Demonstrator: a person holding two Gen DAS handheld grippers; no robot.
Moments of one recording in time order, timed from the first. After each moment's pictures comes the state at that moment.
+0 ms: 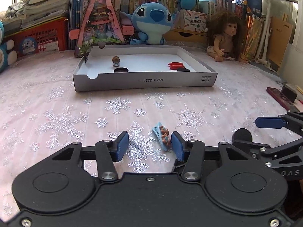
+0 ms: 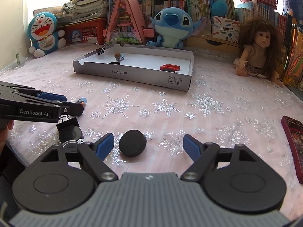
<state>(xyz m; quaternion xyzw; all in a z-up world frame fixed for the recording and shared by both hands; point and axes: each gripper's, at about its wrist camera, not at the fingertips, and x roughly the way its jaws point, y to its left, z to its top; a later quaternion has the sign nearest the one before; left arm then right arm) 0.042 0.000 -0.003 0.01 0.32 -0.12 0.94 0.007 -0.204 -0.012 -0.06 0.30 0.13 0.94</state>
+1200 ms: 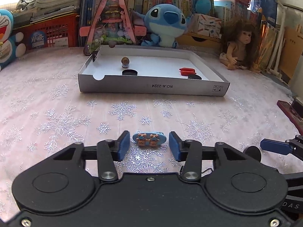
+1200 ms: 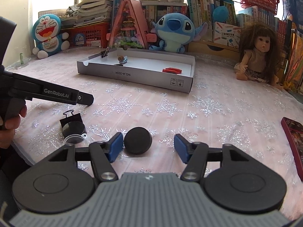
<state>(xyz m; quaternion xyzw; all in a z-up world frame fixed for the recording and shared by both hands) 0.058 -0.006 -0.005 -0.02 0.32 -0.08 0.94 -0.005 -0.206 -0.019 -0.07 0.27 0.14 0.95</state>
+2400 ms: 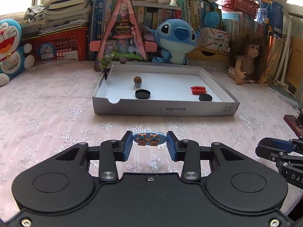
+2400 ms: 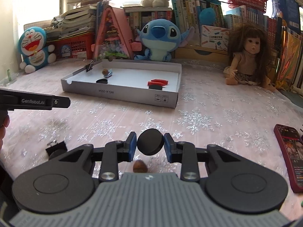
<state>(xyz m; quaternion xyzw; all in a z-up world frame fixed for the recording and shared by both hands) 0.072 0.011 0.021 -0.03 0.29 -0.06 0.95 0.028 -0.218 0.001 -0.03 0.27 0.11 0.96</state>
